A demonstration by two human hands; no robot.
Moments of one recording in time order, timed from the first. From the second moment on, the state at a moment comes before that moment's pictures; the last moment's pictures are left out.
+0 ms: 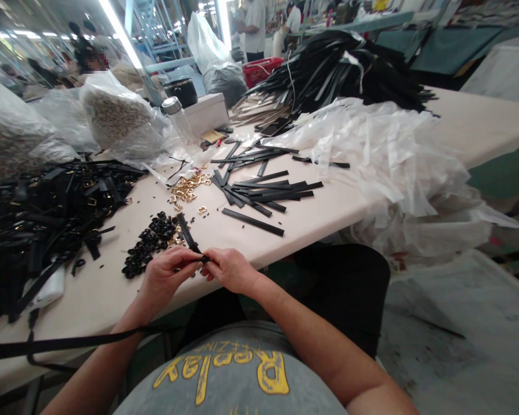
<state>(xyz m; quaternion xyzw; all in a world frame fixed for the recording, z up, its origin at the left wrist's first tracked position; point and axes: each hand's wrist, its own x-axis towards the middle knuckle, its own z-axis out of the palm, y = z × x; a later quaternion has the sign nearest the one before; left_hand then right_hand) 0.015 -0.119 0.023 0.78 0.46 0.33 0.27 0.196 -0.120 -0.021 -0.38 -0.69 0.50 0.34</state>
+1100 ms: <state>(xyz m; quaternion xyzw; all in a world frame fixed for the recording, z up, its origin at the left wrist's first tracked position) 0.015 -0.122 0.002 0.49 0.51 0.47 0.52 0.193 -0.120 -0.016 -0.40 -0.58 0.58 0.41</state>
